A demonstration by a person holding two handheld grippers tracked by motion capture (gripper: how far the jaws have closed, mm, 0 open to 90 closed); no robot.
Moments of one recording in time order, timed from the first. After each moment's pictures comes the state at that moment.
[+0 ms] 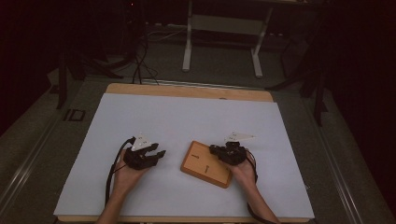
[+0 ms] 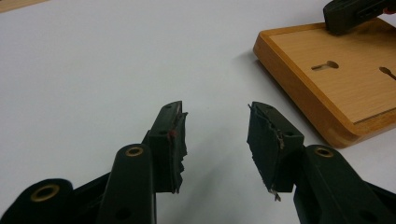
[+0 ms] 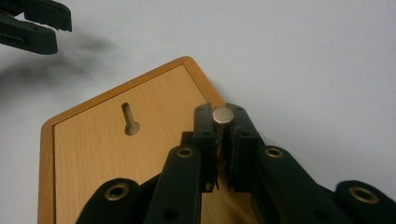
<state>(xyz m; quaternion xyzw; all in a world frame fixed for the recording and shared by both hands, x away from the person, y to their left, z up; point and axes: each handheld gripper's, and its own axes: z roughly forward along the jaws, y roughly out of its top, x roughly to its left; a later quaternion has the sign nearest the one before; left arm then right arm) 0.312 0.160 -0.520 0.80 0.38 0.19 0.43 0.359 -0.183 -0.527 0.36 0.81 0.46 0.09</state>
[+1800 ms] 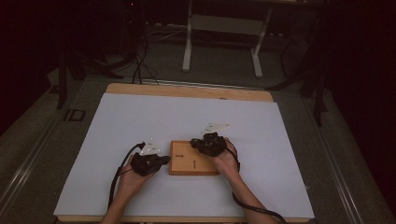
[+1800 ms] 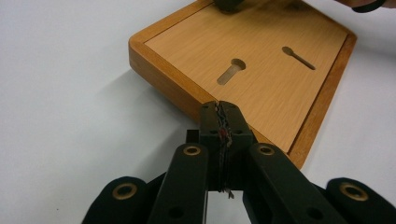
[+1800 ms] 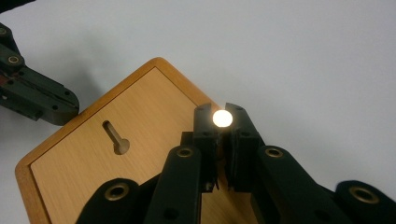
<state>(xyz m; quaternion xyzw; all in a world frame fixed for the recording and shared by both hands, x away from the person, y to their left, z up) 0.303 0.139 -0.525 0.84 0.33 0.13 0.41 0.380 -0.115 -0.512 0.30 0.84 0.44 0.09</state>
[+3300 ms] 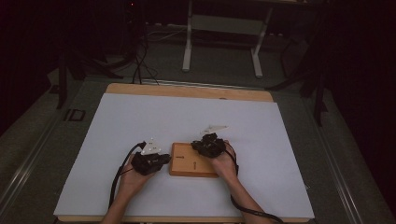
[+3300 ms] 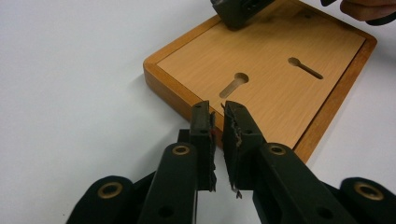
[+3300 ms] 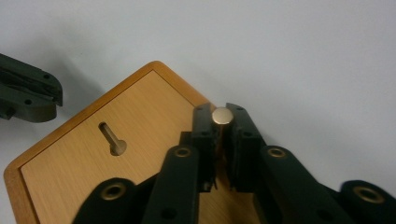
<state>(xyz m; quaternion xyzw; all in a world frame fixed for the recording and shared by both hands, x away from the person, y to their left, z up) 0.305 0.137 -0.525 0.83 0.34 0.14 0.42 0.379 -0.114 -0.521 0.34 0.84 0.41 0.10</state>
